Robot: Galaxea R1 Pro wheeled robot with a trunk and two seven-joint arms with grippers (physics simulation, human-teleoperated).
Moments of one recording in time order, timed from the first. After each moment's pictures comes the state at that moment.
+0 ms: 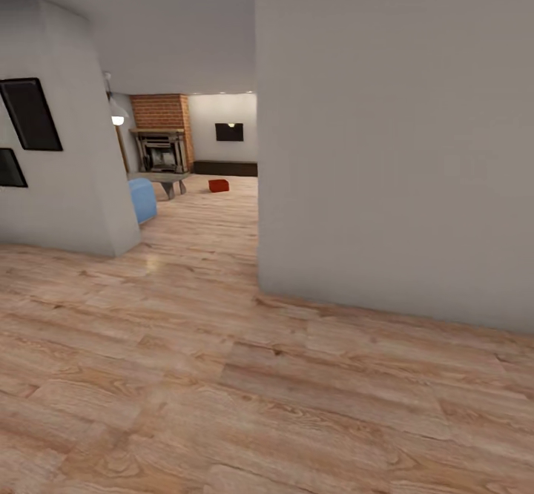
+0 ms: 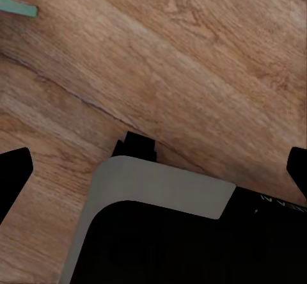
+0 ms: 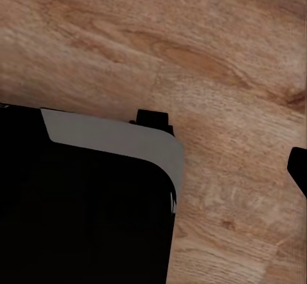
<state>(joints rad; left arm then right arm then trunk) -0.25 0.05 -0.04 0.00 0.38 -0.03 0.00 -0.16 -0.05 0.05 0.03 0.07 -0.17 0.05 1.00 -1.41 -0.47</state>
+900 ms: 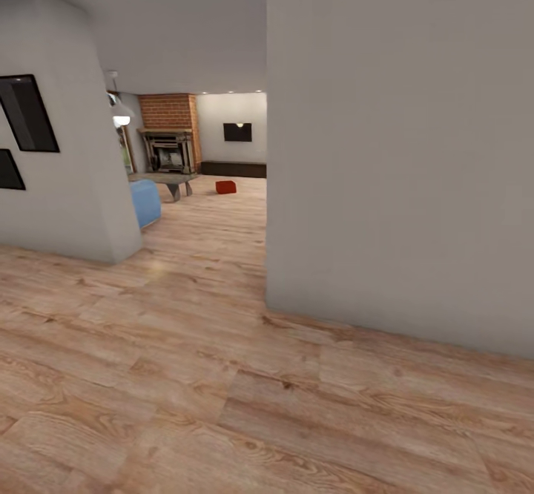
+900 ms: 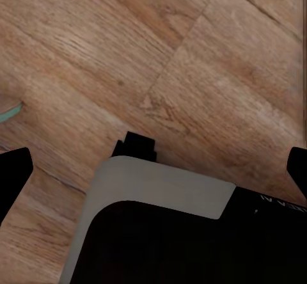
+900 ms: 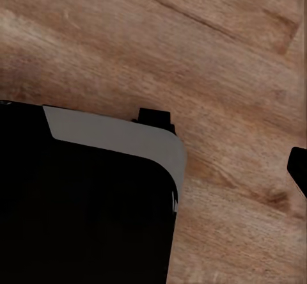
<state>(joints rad) -0.25 0.05 -0.04 0.00 0.38 -0.03 0.00 -0.16 -0.05 0.06 0.03 0.08 -0.17 0.06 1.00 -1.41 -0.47</state>
